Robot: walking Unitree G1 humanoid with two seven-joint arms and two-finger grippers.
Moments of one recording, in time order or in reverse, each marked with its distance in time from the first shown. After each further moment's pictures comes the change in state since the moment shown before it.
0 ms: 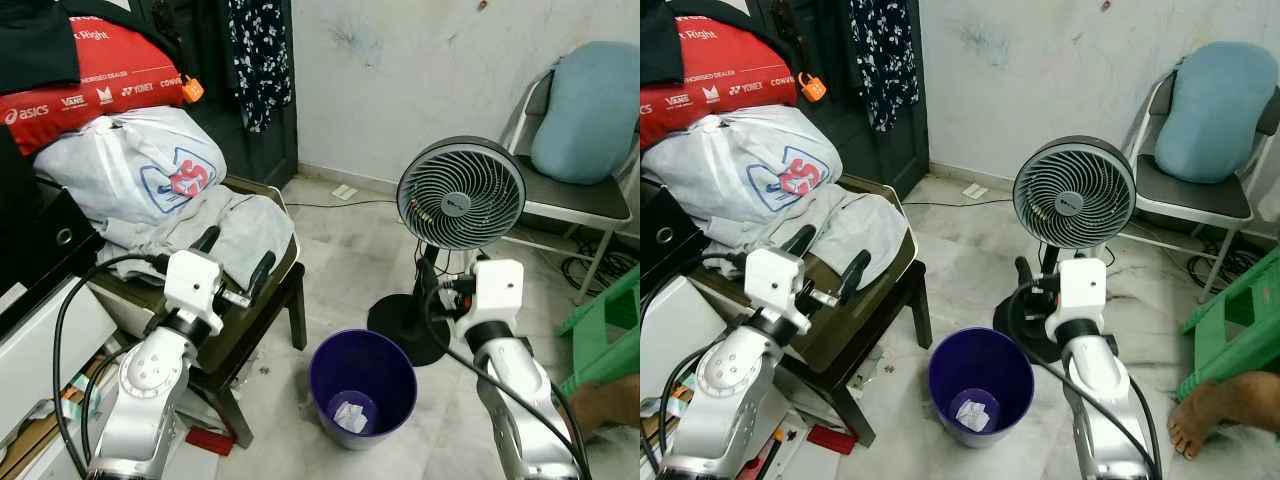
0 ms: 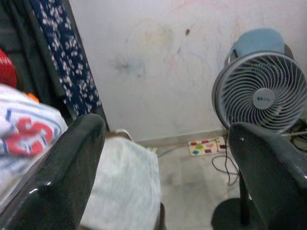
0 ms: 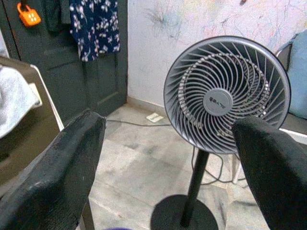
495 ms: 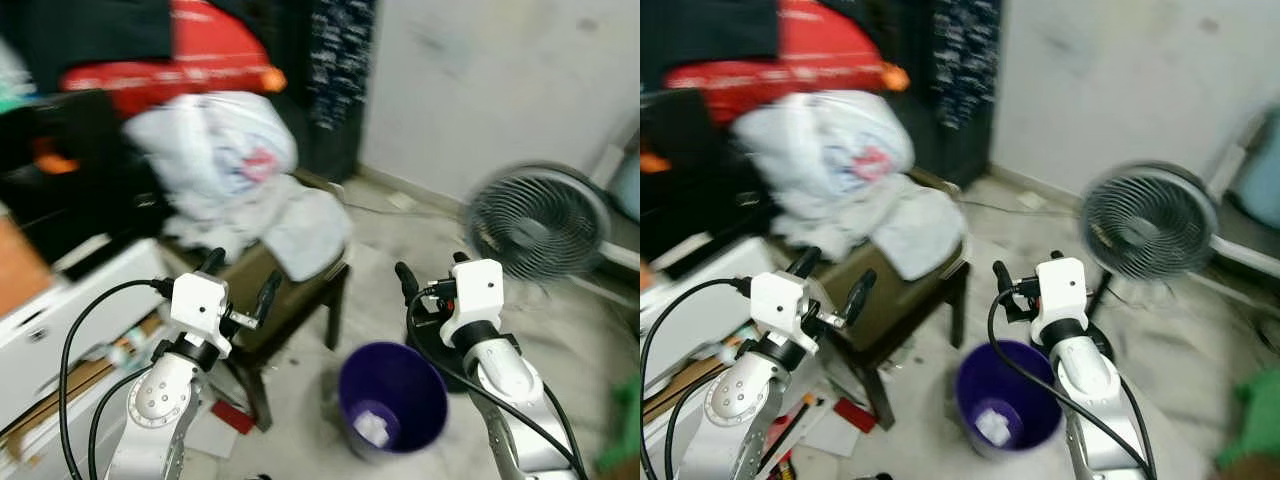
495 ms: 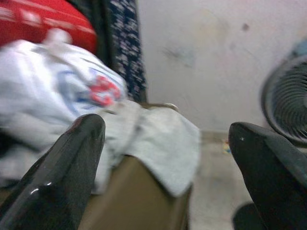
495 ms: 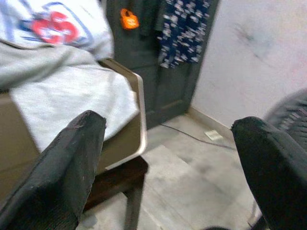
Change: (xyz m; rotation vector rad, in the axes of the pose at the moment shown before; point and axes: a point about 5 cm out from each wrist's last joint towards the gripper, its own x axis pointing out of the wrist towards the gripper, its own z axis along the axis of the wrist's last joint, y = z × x) left arm -0.013 -0.018 0.000 -0.053 0.011 0.018; right arm -0.003 0.018 0.009 -0.020 0.004 0.110
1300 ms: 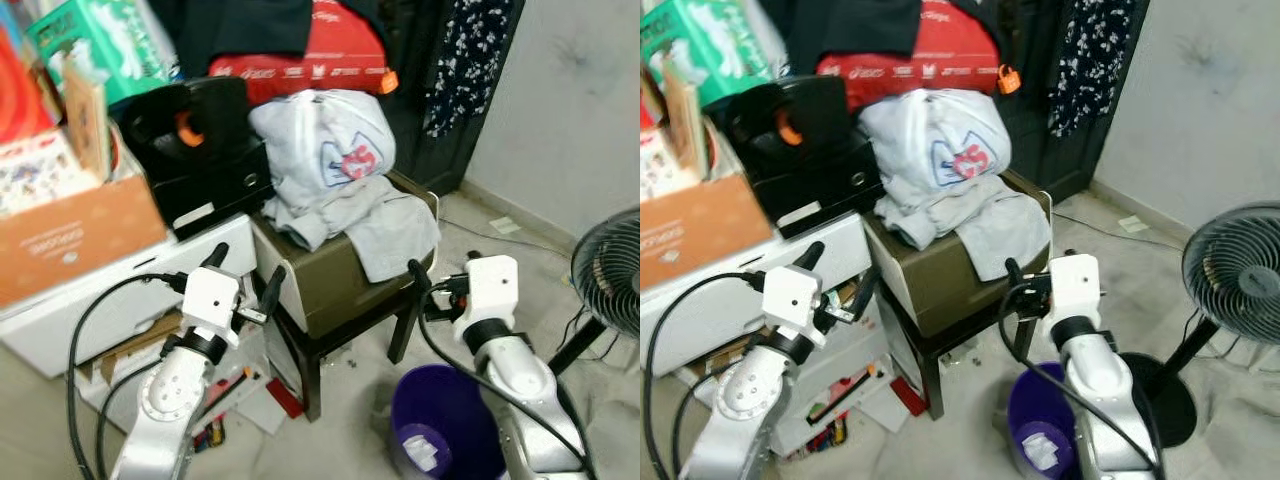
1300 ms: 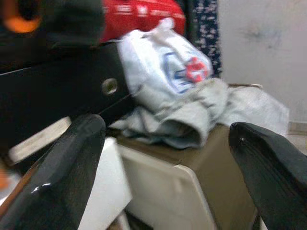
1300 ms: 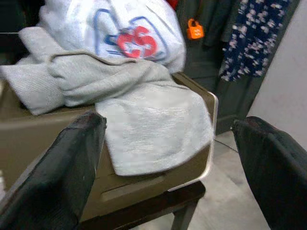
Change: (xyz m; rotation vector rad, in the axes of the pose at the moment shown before) left arm 0.008 -0.004 0.000 0.066 0.031 0.029; right arm 0.000 -0.008 0.007 -0.008 0.007 -0.034
